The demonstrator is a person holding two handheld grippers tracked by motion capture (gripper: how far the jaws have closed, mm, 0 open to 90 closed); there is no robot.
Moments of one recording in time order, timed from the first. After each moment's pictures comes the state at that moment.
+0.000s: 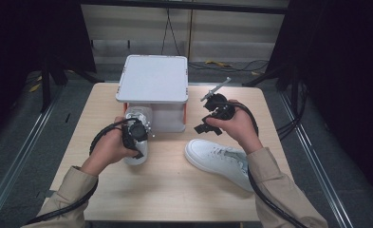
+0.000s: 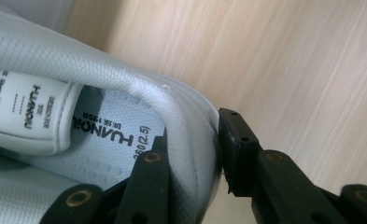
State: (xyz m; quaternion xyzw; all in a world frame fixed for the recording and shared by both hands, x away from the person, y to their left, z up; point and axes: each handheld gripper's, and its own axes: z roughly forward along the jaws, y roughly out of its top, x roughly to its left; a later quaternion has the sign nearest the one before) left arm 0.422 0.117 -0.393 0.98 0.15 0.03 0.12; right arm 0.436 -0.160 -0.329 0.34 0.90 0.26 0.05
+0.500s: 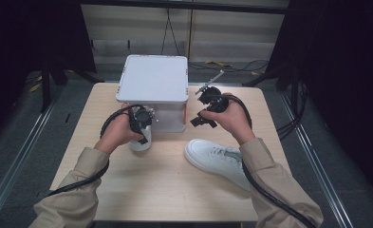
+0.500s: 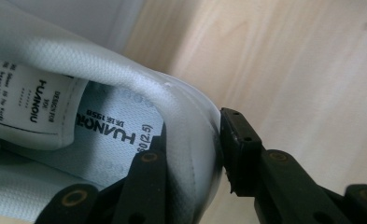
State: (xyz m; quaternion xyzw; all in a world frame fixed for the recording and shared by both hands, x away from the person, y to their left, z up) left arm 0.482 0.109 -0.411 0.98 0.17 0.02 0.12; right arm 0.458 -0.147 -0.324 0.34 0.90 0.26 0.06
